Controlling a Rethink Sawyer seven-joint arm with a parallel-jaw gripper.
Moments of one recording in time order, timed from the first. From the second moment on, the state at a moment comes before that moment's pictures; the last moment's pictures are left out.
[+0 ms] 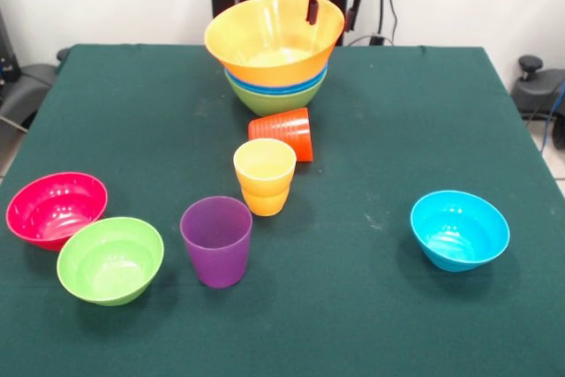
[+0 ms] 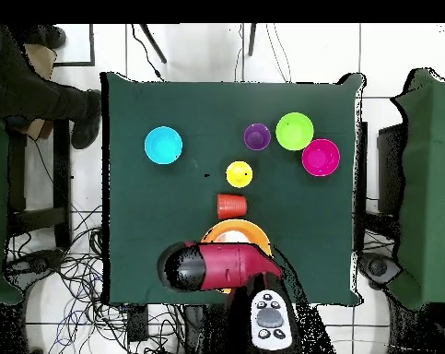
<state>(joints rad) -0.17 -0.80 0.00 2.06 -0.22 0.46 2.01</state>
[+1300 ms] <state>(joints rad) -0.17 -0.95 0.02 2.04 -0.05 0.53 2.01</state>
